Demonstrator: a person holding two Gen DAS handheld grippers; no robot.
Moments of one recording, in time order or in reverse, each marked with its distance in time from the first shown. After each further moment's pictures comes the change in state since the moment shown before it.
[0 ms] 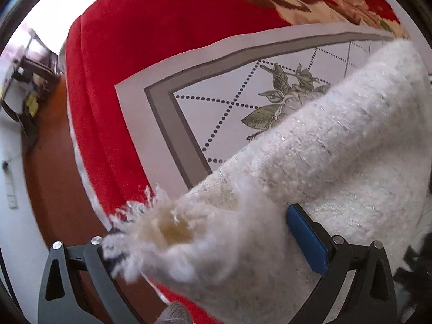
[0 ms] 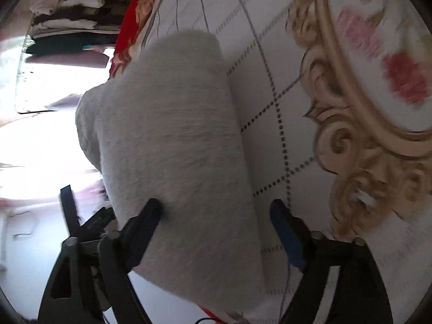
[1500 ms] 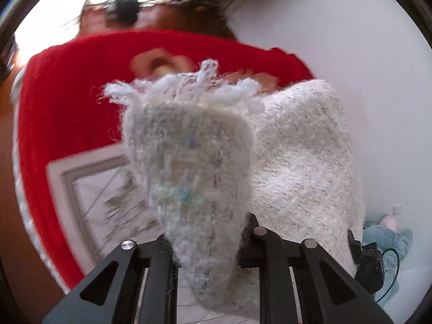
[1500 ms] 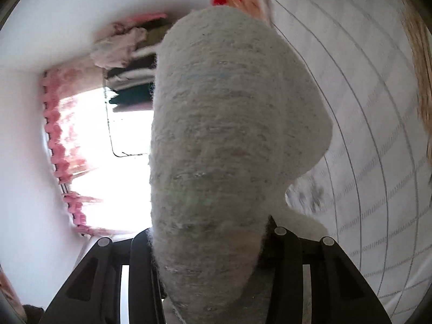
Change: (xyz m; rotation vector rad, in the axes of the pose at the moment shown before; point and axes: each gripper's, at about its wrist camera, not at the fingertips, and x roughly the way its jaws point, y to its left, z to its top) left arm -0.177 -0.065 0.071 -0.109 -0.249 -0.541; right arm -0.145 0.120 0.035 0.097 -0.185 0.522
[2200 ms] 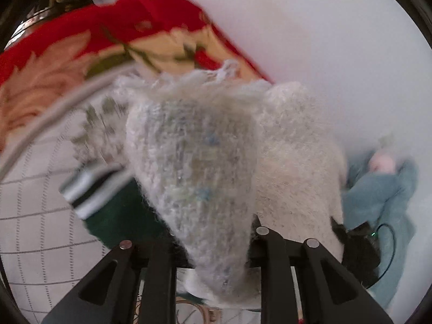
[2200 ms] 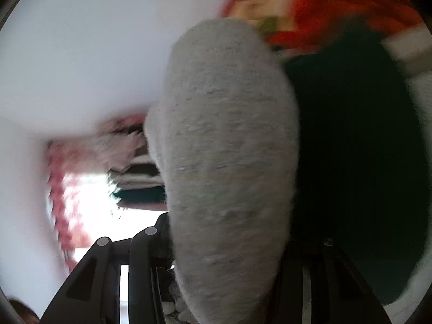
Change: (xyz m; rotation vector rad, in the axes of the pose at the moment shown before) left arm 0.324 -0.367 -0.029 0.417 0.206 -0.163; right arm -0.301 -0.062 0.321 0.082 -0.383 -0.078
